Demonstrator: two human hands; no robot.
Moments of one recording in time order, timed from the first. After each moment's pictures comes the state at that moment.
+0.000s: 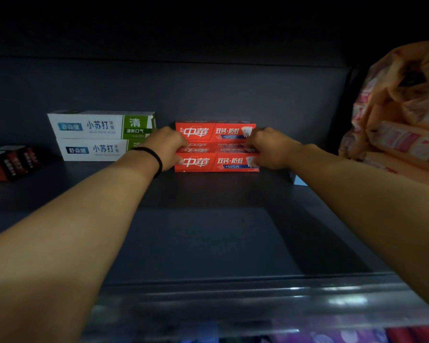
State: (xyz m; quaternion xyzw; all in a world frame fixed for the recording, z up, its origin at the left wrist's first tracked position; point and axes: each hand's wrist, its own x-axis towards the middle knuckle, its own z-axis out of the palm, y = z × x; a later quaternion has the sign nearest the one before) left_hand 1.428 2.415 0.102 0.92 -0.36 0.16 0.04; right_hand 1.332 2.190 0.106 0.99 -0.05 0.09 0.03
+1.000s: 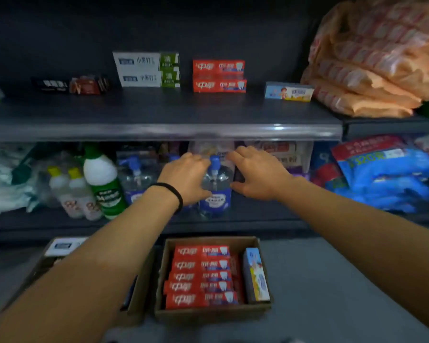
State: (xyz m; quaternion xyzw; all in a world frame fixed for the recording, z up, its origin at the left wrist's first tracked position) left_hand 1.068 2.589 0.042 0.91 -0.41 0.08 0.02; right_hand 0.998 2.417 0.037 0.99 0.03 0.12 0.04
